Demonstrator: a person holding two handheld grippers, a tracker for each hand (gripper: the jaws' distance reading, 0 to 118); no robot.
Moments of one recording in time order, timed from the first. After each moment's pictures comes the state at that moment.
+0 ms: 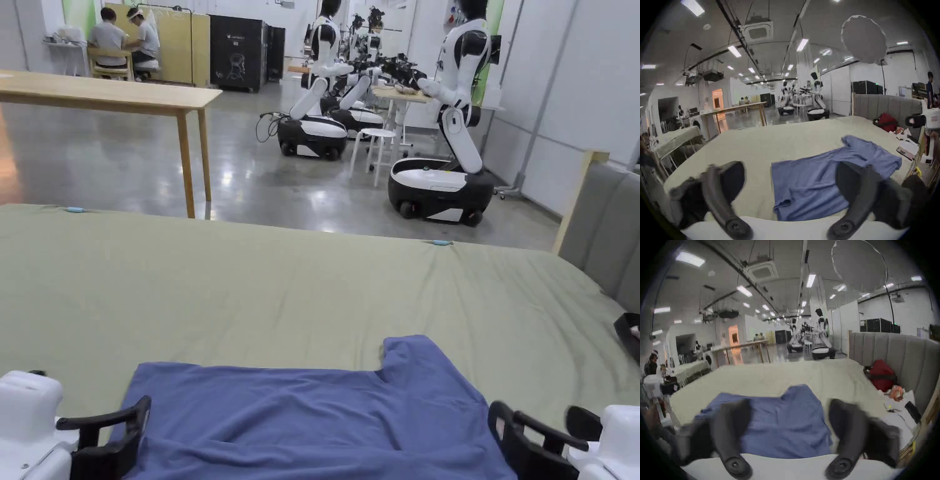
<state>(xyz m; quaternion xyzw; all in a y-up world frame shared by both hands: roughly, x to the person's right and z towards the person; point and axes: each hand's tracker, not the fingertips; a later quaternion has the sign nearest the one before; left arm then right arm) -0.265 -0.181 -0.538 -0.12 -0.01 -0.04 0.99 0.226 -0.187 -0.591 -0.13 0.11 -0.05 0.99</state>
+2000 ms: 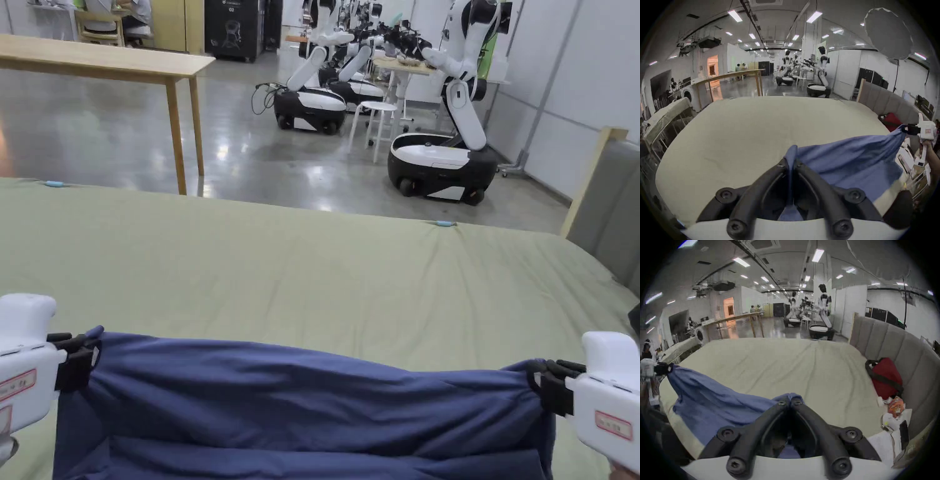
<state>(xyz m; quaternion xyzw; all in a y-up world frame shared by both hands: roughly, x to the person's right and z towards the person) -0.312 -0.180 -0.638 -0.28 -0.02 0.03 0.96 0.267 -0.189 -0.711 -0.27 0.09 0.04 0.96</state>
